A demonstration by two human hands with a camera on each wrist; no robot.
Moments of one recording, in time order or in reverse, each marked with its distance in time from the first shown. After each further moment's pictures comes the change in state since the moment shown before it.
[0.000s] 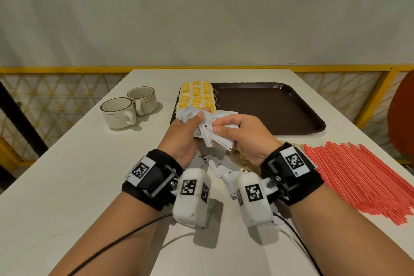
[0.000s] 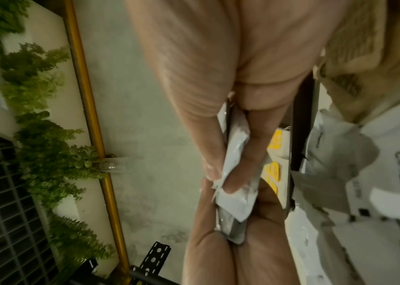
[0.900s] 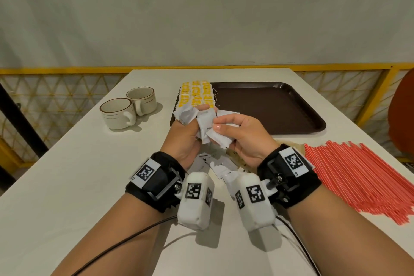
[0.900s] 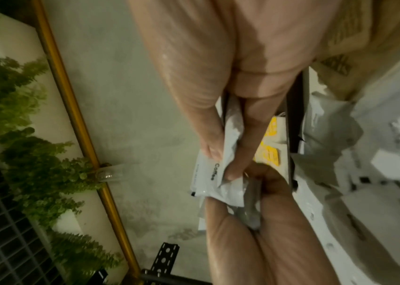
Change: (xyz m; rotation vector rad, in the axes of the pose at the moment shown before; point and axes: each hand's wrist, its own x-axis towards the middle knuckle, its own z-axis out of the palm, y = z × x) left_hand 0.003 -0.005 0.003 -0.075 -0.048 0.075; right_hand 0.001 0.001 0.005 0.217 0.039 0.044
